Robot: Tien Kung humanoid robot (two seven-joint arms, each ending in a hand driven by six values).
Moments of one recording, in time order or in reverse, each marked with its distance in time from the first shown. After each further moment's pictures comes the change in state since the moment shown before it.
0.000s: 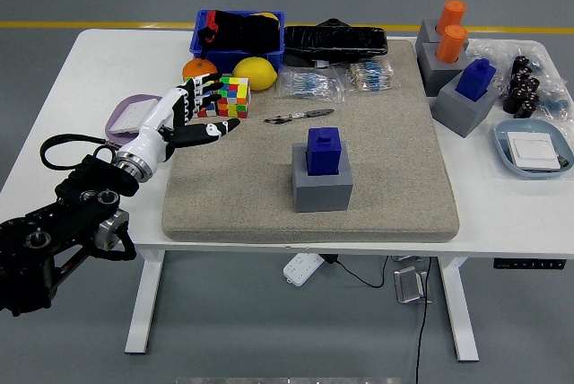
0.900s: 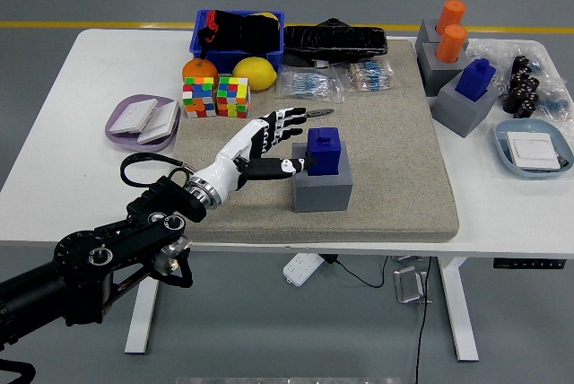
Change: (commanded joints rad) left arm -0.062 -0.143 0.150 -0.016 -0.033 0.007 -0.014; right arm -0.005 0.007 -0.010 0.000 0.017 0.000 0.002
